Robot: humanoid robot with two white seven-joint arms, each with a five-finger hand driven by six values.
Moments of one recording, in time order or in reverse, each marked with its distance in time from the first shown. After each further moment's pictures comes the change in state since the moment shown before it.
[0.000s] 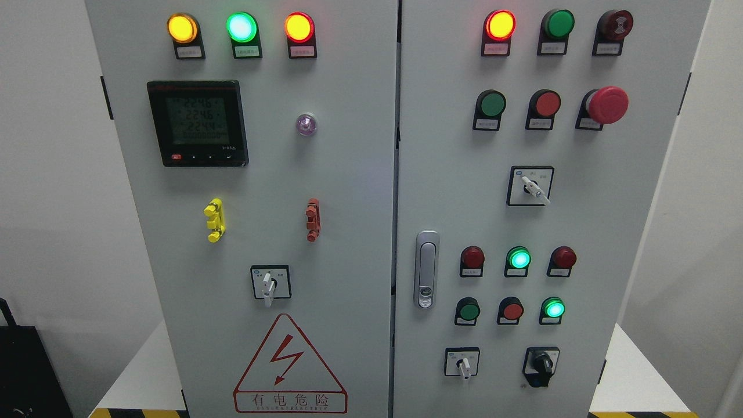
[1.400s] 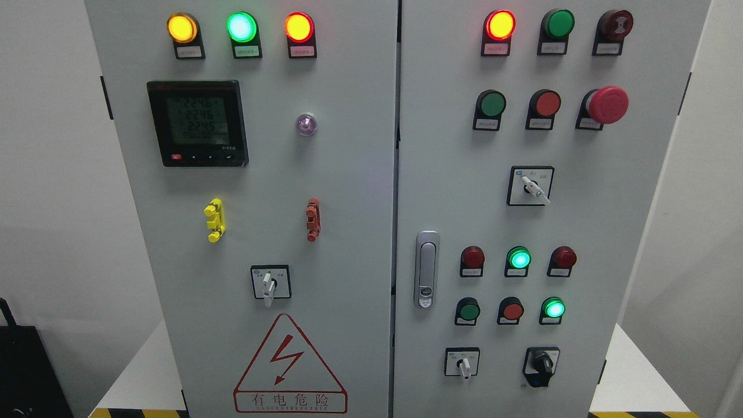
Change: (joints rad) left arm 0.115 0.027 0.064 -0.417 -0.106 -0.057 0.112; right arm 0.000 0.000 0.000 0.000 0.000 0.000 0.000
